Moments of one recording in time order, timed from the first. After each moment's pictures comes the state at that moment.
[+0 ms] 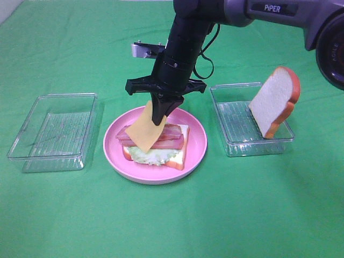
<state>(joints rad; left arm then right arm) -0.53 0.00 -0.50 -0.06 1.05 0.05 0.55 2.38 -2.04 0.37 1.22 -0.06</state>
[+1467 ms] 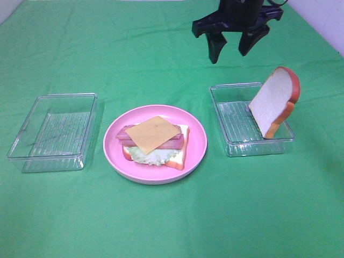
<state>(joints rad) -0.53 0.00 -0.50 -0.06 1.05 0.05 0.37 2.15 -2.04 -0.03 1.22 0.06</state>
